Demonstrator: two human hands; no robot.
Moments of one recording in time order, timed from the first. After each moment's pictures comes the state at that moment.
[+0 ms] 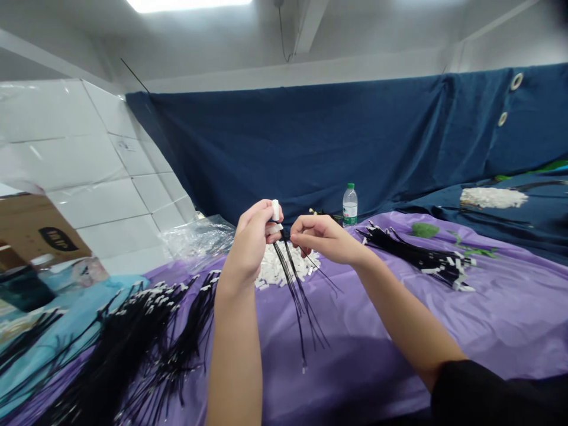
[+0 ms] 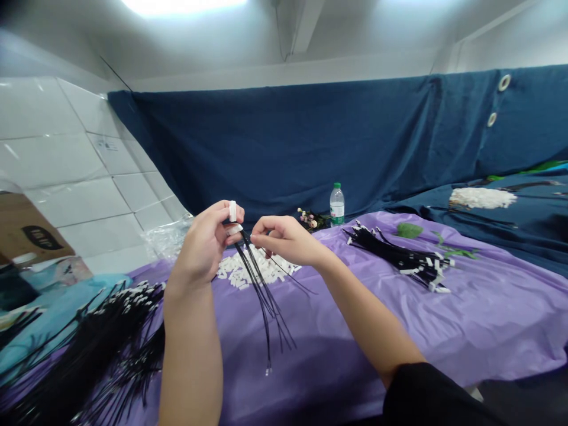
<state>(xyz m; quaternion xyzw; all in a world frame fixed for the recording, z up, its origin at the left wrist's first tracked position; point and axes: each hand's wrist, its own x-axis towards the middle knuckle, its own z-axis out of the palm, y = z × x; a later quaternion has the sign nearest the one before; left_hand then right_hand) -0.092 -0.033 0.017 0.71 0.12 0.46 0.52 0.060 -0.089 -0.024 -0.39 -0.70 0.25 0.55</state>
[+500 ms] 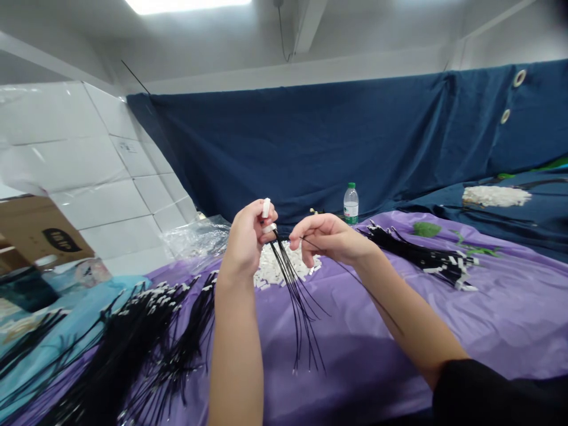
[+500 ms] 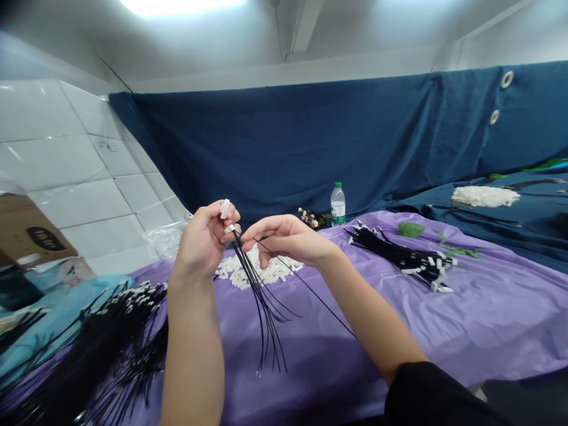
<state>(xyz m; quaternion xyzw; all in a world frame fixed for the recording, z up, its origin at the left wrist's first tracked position) -0.093 -0.022 0.019 0.65 0.11 0.45 0.60 0.067 -0.090 -0.026 -0.19 -0.66 0.48 0.54</state>
